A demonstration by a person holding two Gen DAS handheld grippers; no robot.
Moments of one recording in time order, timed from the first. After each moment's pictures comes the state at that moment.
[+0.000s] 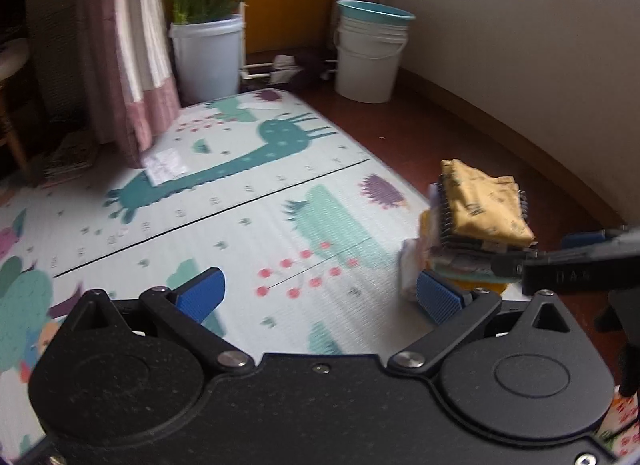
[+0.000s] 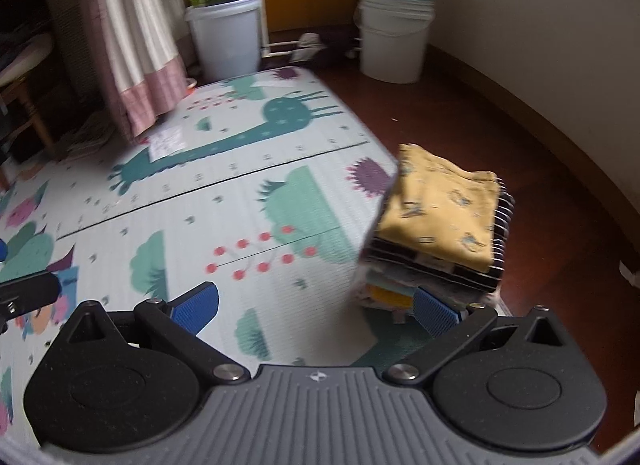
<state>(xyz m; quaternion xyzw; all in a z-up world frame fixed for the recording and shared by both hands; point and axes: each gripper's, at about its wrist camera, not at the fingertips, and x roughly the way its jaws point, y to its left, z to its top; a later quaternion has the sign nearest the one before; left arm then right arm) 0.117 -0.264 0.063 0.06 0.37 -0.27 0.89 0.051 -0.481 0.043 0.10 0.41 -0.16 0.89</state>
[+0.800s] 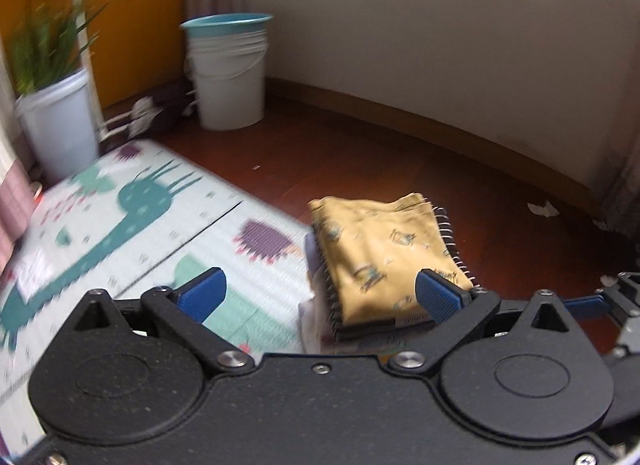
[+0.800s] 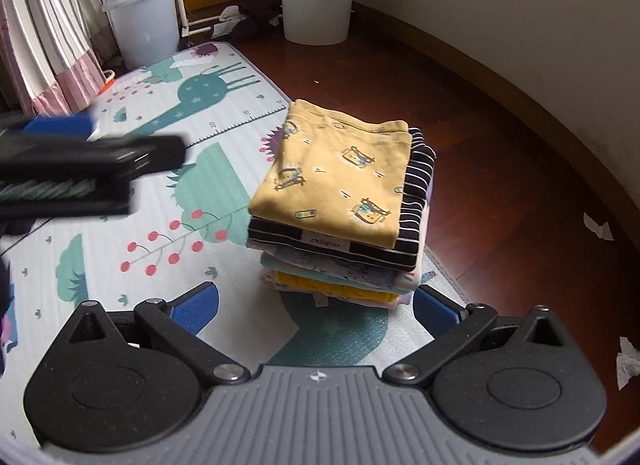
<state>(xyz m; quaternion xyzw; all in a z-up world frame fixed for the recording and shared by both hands) 0.172 -0.455 0.031 0.15 0.29 -0.44 0.84 0.046 -0.569 -0.007 0.13 0.45 -0.24 0.85</state>
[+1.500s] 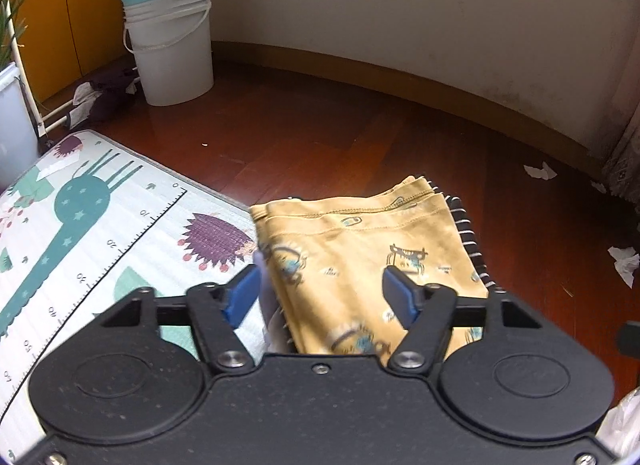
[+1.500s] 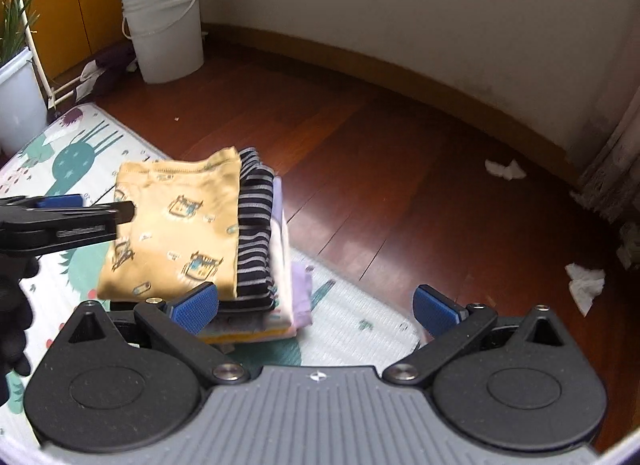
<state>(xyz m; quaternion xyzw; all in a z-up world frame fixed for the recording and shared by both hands) 0.230 -0.570 -0.038 0.18 0.34 -0.47 0.79 0.017 -0.650 -0.015 0.19 0.39 -0.42 0.80</state>
